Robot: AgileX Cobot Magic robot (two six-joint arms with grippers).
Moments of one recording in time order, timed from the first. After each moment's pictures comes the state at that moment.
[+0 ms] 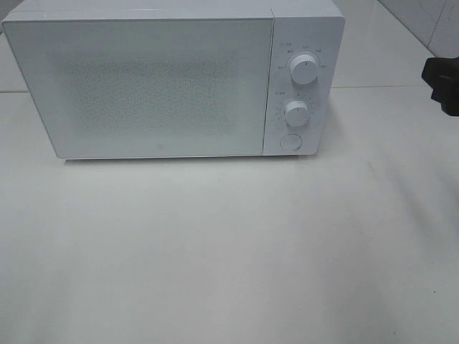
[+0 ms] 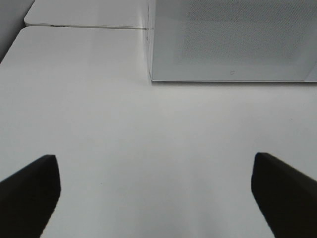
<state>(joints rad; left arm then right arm) 0.02 0.00 -0.50 -0.10 1.04 0.05 0.11 1.07 -0.38 -0.09 -0.42 0.13</state>
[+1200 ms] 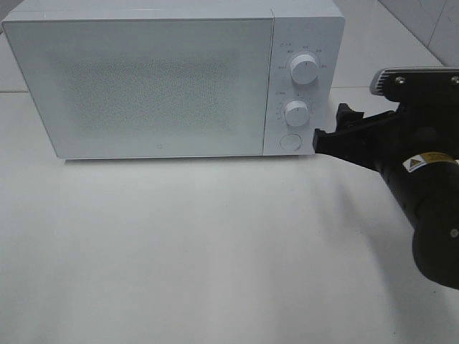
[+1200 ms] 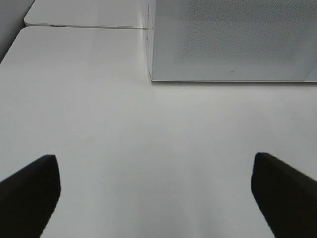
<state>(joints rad) 0.02 0.00 -0.50 -0.10 1.04 0.05 0.74 1.65 -0.40 0.85 -1.21 -0.33</state>
